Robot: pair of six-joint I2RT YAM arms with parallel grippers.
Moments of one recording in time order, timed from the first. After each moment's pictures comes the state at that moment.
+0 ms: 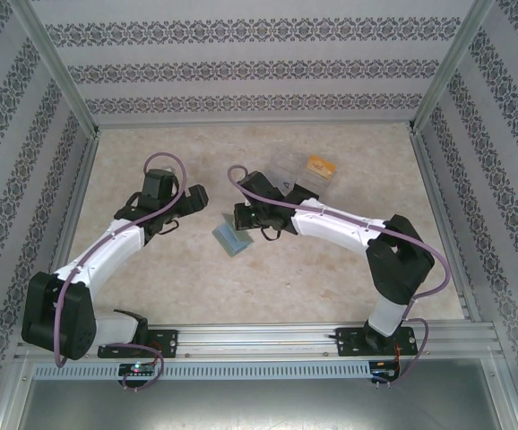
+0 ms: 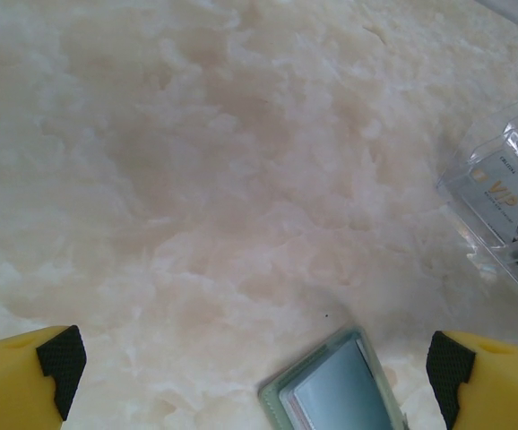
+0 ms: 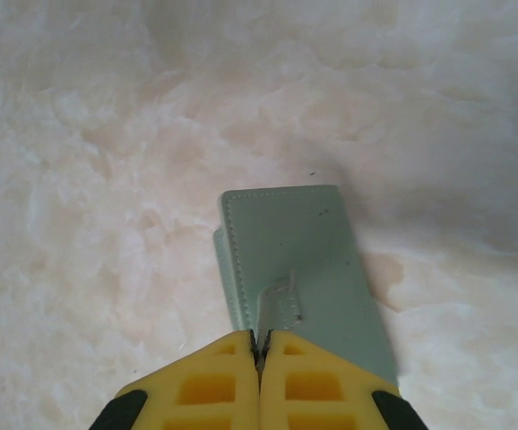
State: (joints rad) left arm -0.25 1.29 0.84 -0.32 0.00 -0.56; right arm 0.80 1.75 1.27 -0.41 -0.05 0.62
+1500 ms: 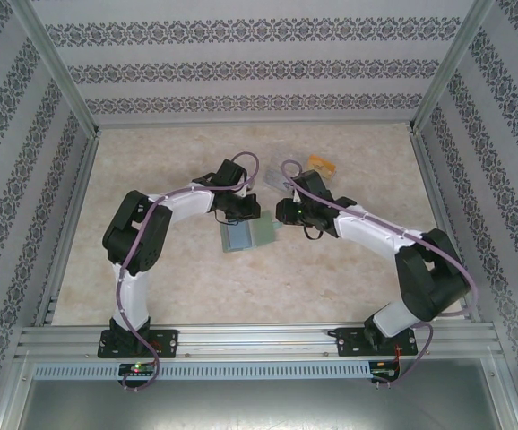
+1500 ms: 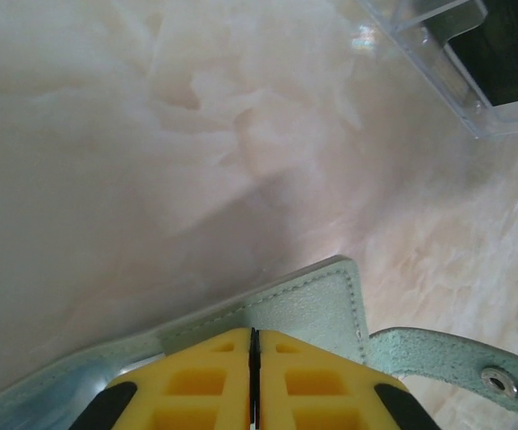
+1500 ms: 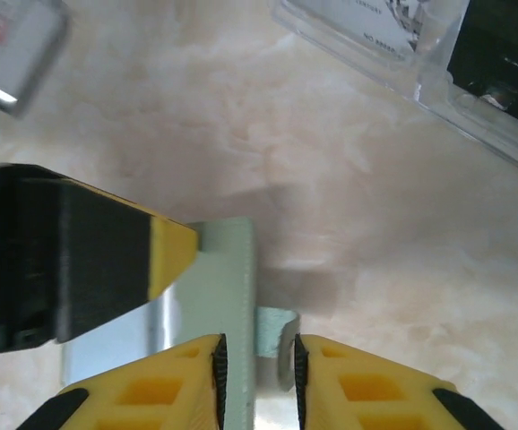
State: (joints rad) left arm -0.49 2.01 1.32 -0.37 0.45 -0.57; right arm 0.54 1.53 0.94 -0.27 -0.13 0.58
